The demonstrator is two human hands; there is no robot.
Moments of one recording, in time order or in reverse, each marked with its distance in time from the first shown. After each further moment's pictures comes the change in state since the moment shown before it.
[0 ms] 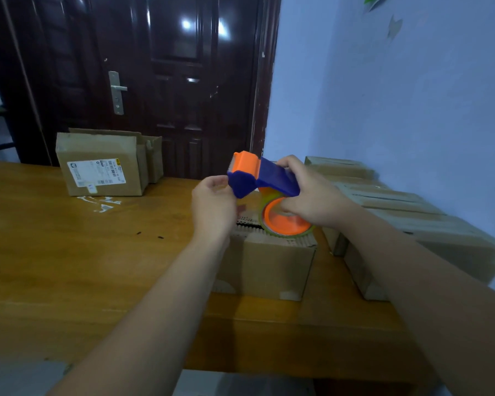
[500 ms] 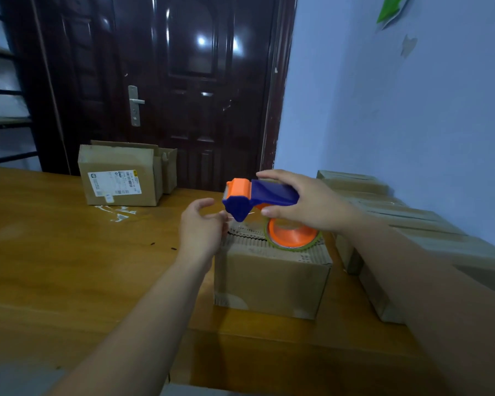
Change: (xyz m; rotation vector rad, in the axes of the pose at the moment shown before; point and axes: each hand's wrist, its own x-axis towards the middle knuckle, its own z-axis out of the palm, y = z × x) left_hand 0.017 -0.017 -0.037 0.047 0.039 -0.065; right_hand 0.023 -0.015 0.004 -0.069 -0.077 -0.119
